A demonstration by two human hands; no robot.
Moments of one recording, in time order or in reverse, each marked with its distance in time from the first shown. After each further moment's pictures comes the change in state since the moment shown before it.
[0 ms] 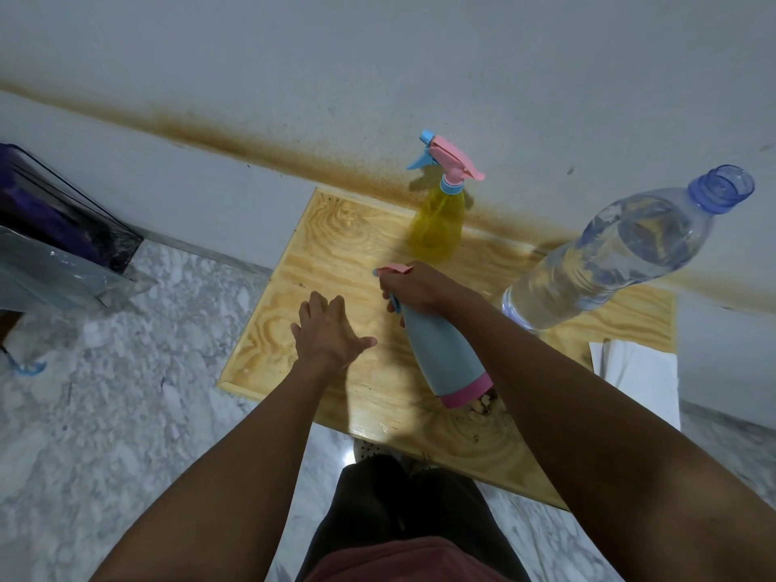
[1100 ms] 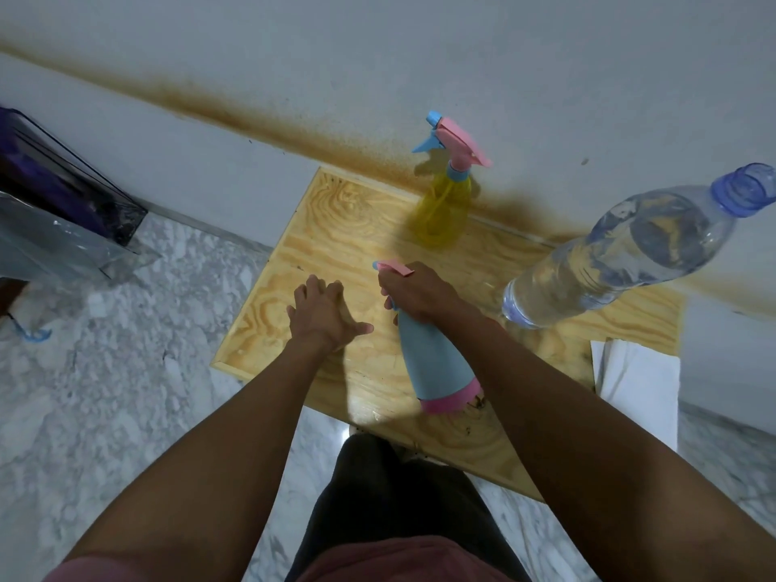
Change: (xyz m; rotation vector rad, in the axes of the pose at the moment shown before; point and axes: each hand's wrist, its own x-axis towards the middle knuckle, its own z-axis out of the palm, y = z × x) left_hand 0.004 0.004 -0.008 0.008 -0.076 -0.068; right_hand -0.011 0.013 0.014 -0.093 0.122 -0.039
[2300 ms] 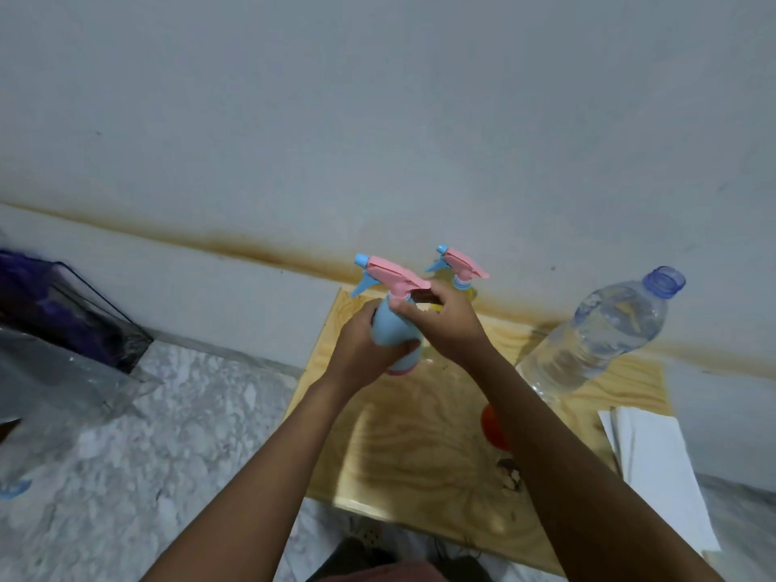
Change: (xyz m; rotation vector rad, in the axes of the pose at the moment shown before) left_hand -0.017 0.027 -0.130 -0.826 0.171 0.590; right_hand -0.046 -0.096 -0.032 0.331 0.437 -0.519
